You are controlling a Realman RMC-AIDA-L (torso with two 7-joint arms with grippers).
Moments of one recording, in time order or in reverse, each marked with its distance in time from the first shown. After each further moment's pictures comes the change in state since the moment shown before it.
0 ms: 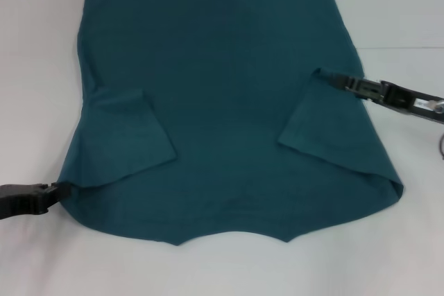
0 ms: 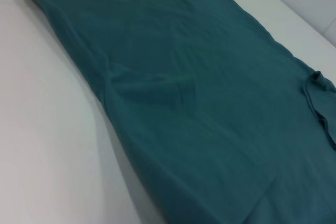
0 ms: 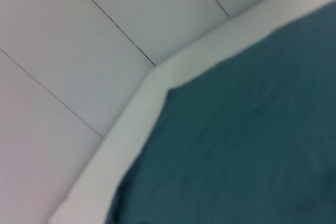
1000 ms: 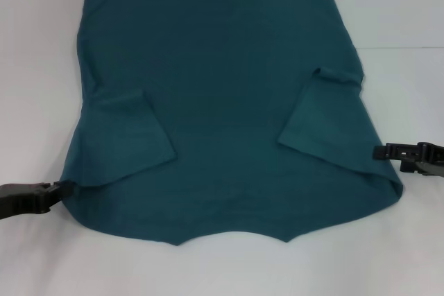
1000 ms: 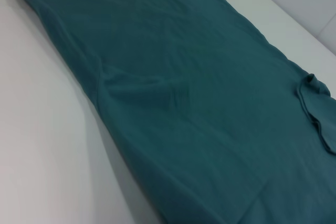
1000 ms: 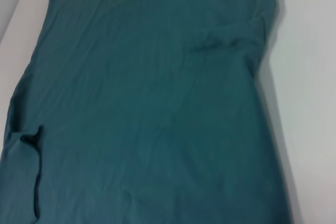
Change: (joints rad) left arm -0.002 0.000 0.000 -0.004 -0.008 0.009 -0.001; right arm -0.075 -0.043 0.000 -0.149 -0.410 -0.078 0.389
